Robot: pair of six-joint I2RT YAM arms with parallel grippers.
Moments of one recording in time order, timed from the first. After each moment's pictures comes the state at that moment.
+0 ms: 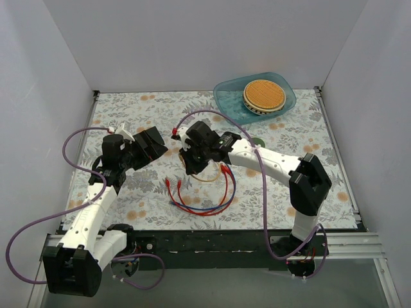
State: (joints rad) left arm -0.10 0.95 0.70 -0.27 0.33 -0.66; right arm 0.97 1.82 1.52 -0.60 -0.23 0.15
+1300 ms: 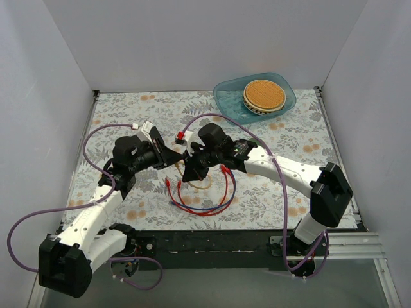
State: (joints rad) left arm -0.28 0.95 0.63 0.01 0.59 -0.74; right arm 0.96 1.62 1.31 -0.37 -0.54 0.10
